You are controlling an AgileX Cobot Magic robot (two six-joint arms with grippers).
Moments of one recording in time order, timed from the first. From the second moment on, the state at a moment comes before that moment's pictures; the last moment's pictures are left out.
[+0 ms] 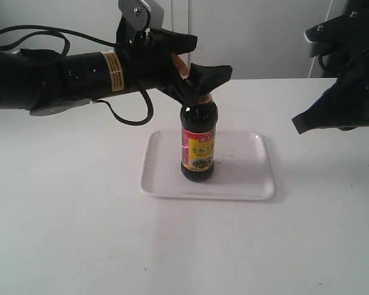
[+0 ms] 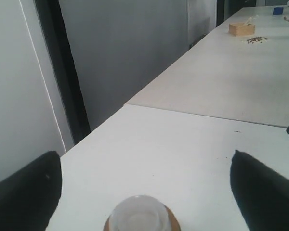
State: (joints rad) left arm -0.54 1.80 -1.20 0.97 -0.73 -0.69; right arm 0.23 1.32 -1.03 0.02 0.73 -0.23
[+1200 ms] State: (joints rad) left arm -0.54 1.48 -1.20 1.28 -0.38 -0.97; right arm 0.23 1.32 -1.03 0.02 0.74 -0.23
